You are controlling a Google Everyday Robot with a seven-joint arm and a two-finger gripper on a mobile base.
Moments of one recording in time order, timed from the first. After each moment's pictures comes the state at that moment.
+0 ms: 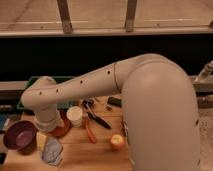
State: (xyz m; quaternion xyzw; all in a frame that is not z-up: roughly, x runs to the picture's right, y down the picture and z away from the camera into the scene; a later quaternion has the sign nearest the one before) arm -0.246 0.221 0.651 -0.44 0.03 0.19 0.88
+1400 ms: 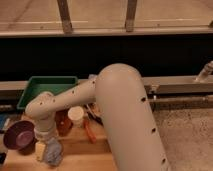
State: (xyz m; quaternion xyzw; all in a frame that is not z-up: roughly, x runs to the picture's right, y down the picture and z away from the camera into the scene) arm -0.288 0.298 0.716 -0.51 0.01 0.13 0.85
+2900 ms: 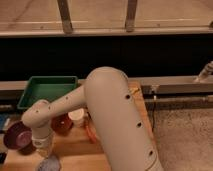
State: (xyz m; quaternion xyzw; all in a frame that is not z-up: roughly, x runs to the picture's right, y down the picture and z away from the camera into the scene) arm -0.302 0.329 0.726 -0.51 0.00 0.08 0.86
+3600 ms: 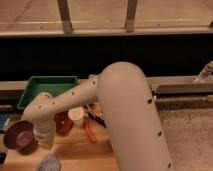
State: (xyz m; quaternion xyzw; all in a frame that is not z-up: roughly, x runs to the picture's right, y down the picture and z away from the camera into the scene) arm -0.282 0.274 0.698 -0.46 -0.02 0.10 0.88
